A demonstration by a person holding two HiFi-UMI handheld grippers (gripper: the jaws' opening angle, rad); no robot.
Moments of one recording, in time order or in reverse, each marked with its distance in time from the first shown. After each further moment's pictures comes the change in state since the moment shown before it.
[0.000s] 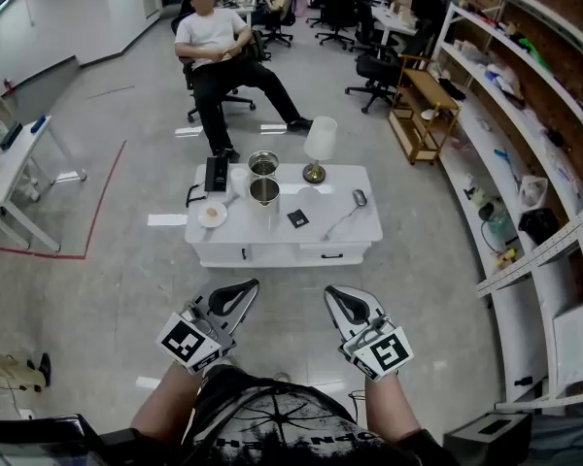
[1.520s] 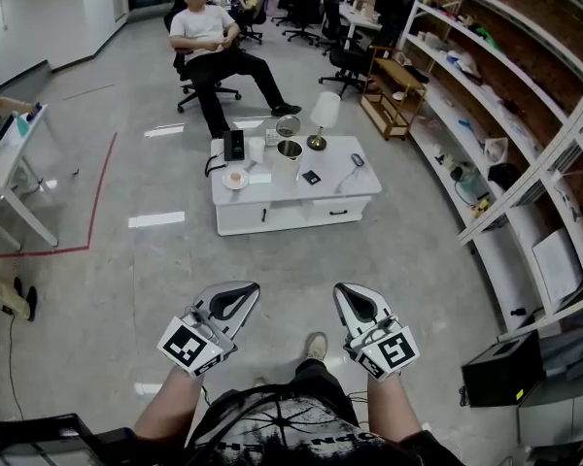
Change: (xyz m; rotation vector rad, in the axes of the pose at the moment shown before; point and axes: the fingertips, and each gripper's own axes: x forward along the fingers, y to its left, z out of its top) left arm -0.363 -0.050 0.021 -0.036 -0.058 -0.145; right arm -0.011 0.358 0.049 -0.005 0.048 -0.220
